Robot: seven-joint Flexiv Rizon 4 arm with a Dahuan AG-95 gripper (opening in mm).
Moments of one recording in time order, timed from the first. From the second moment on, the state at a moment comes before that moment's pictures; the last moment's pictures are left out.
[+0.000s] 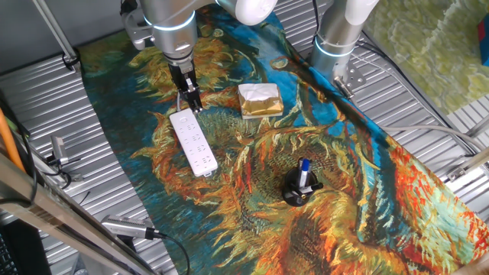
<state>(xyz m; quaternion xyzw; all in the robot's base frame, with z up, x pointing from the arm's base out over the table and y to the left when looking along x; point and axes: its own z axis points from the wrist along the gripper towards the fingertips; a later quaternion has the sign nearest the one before) 0.500 0.000 0.170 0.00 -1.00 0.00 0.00</state>
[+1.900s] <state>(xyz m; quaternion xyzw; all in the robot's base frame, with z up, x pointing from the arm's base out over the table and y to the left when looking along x) 0.500 0.001 0.173 0.14 -0.99 -0.03 0.00</state>
